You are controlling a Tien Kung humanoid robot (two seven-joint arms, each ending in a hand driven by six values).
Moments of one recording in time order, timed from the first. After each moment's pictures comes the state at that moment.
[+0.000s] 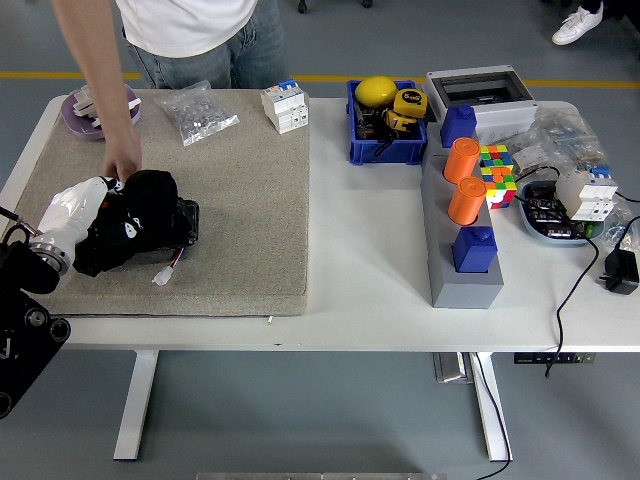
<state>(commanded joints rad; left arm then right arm) -0.30 0.40 -1.10 -1.26 1.95 0.16 0.25 0.02 -0.40 0.92 0.41 -0.72 0.10 -0.32</state>
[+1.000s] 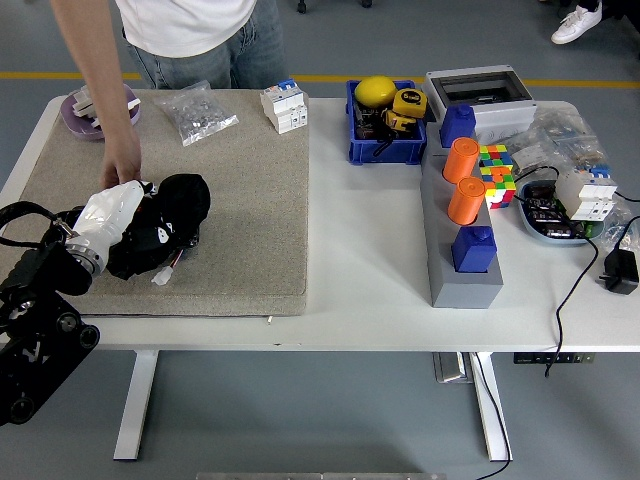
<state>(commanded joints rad) -0.31 0.39 -1.04 -1.26 1.97 0.17 0.30 0.02 -0.40 0.92 0.41 -0.72 0.10 -0.32</state>
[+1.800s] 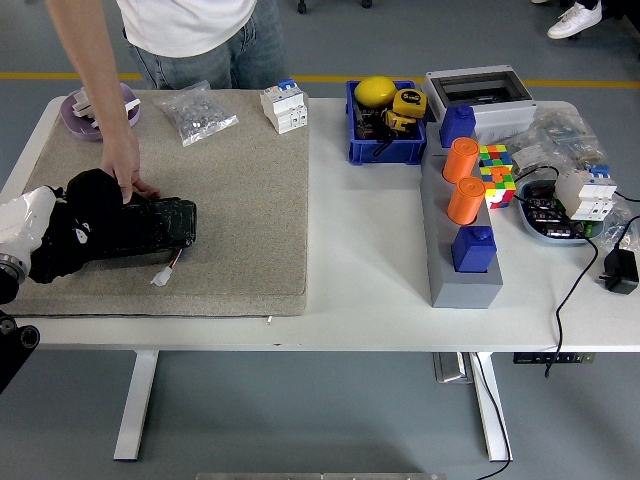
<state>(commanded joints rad) -0.25 0.46 -1.19 -1.14 2.02 0.22 0.29 0.02 -0.40 0.91 0.42 -0.73 0.10 -0.32</state>
